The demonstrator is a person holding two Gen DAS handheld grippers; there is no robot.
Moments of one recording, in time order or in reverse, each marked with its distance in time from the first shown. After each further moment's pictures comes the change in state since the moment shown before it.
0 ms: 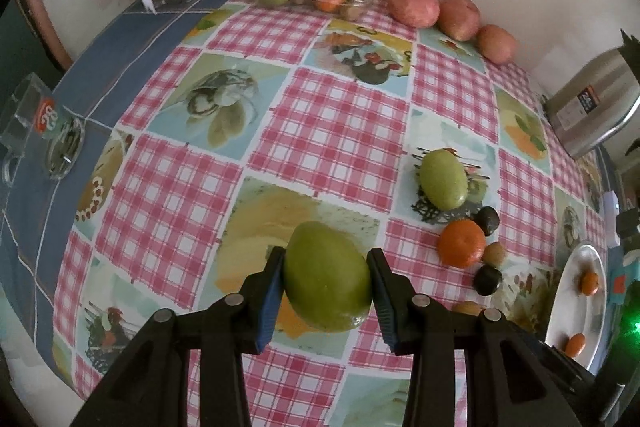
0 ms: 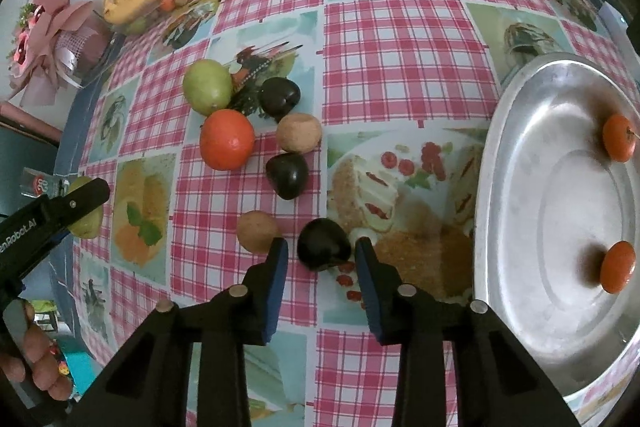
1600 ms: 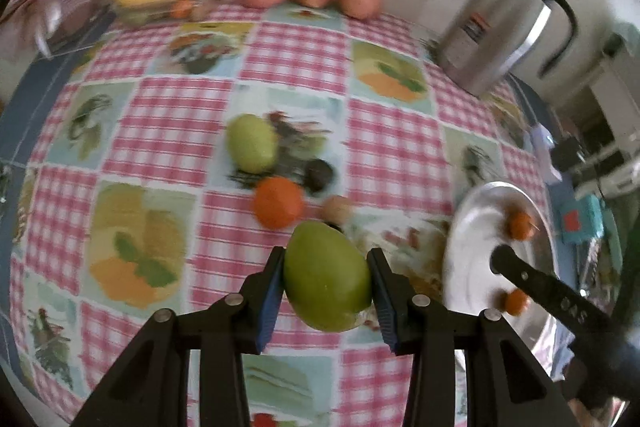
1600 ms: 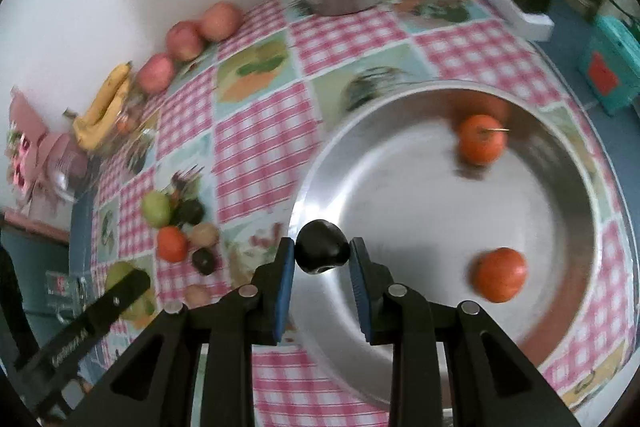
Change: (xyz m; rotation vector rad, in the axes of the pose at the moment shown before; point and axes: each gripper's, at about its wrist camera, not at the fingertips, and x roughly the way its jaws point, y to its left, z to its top) left arm -0.014 -0.118 -0.035 0.211 0.034 -0.203; right arm -0.075 -0.116 0.001 0.295 -0.205 -0.001
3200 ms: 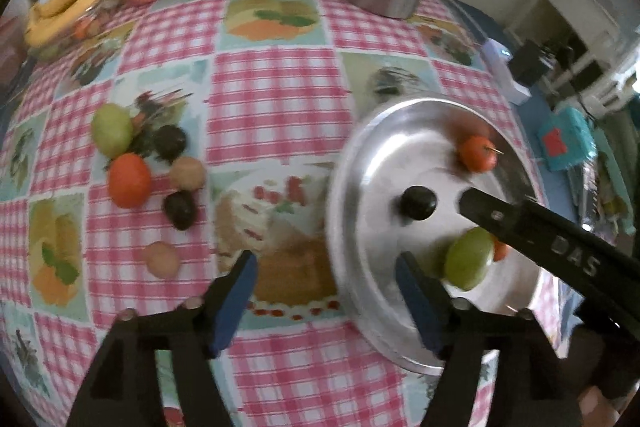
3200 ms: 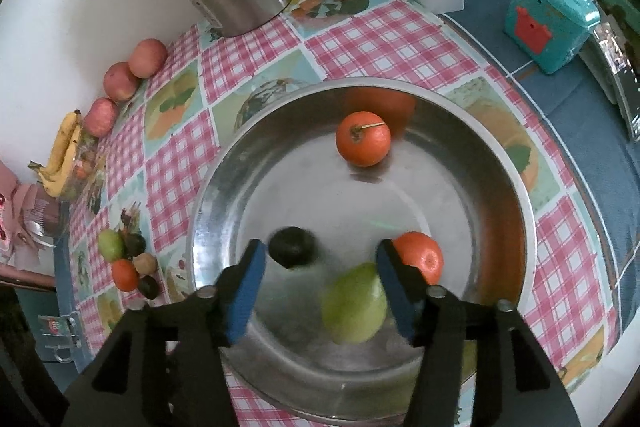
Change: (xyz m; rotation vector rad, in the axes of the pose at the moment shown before) left arm 0.041 -0.091 -0.029 0.174 0.093 -0.008; right arm -0.003 -0.057 0.006 0.112 -0.008 -0.101
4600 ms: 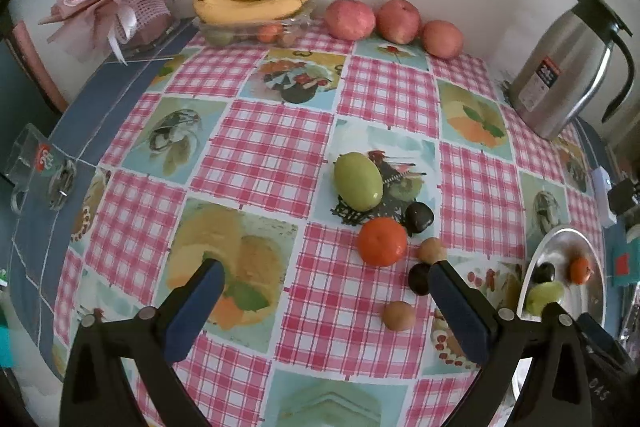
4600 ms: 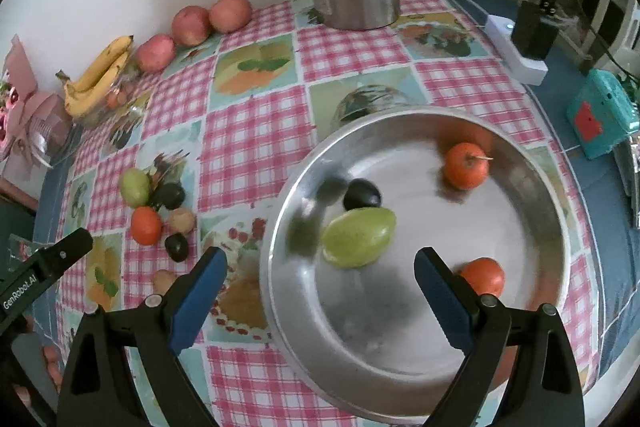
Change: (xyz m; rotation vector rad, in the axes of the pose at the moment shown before) left arm -0.061 0.141 0.005 -0.282 -0.183 0.250; right arm -0.001 0.081 -0.027 -0.316 -0.045 -0.010
